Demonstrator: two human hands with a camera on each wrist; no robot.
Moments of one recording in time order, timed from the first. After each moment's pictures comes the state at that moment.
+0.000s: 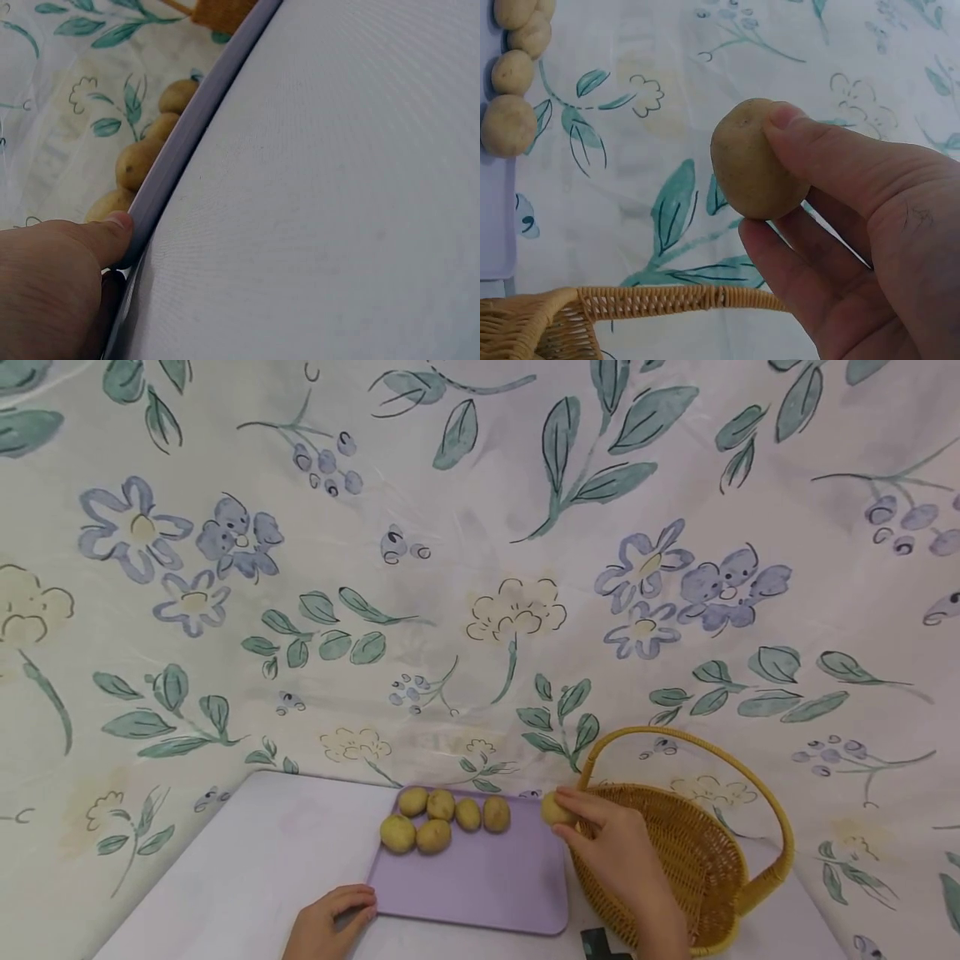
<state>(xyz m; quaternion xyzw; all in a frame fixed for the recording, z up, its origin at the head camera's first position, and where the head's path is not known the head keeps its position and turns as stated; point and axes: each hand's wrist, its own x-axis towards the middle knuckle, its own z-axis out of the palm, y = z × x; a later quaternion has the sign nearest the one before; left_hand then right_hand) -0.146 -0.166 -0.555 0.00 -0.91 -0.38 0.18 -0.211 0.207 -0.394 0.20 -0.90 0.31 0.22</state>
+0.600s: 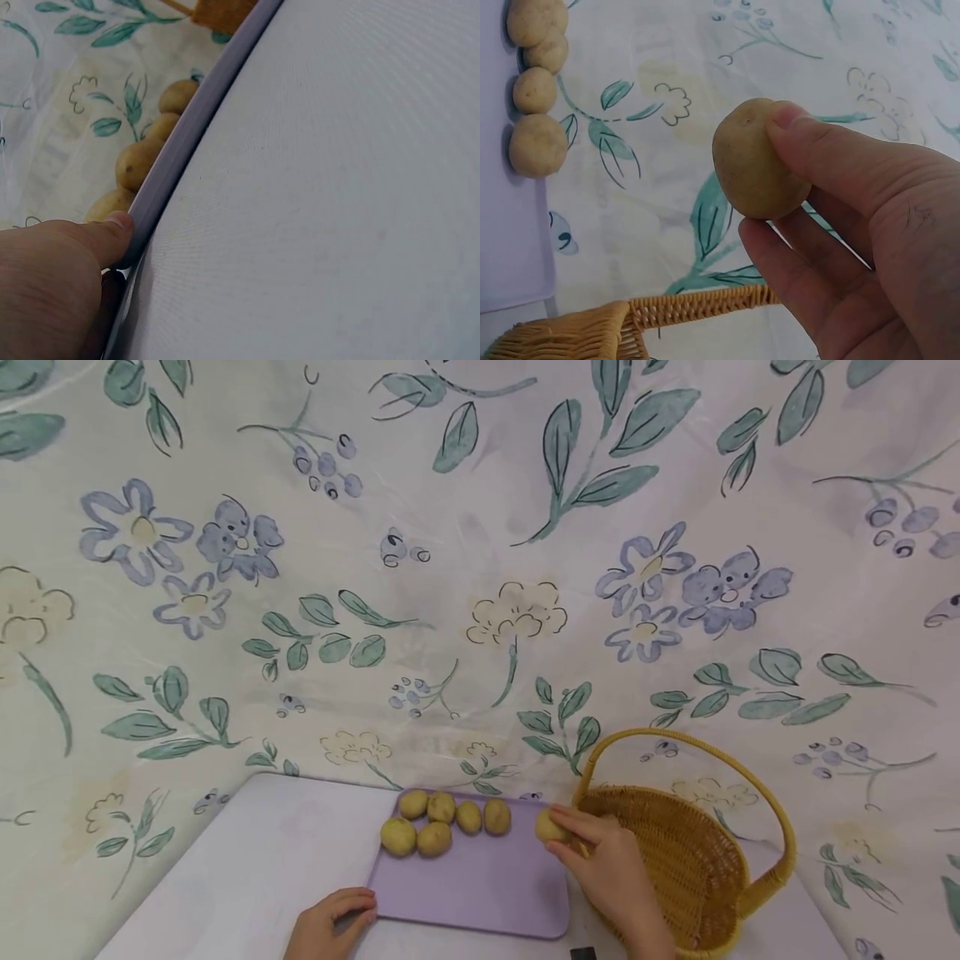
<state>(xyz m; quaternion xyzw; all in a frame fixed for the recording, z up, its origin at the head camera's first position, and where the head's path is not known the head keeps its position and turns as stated) -0.147 -0.164 -0.558 -0.02 -0.90 -0.37 0.23 -0.207 0.200 -0.418 0.19 -0.88 0.36 0.22</state>
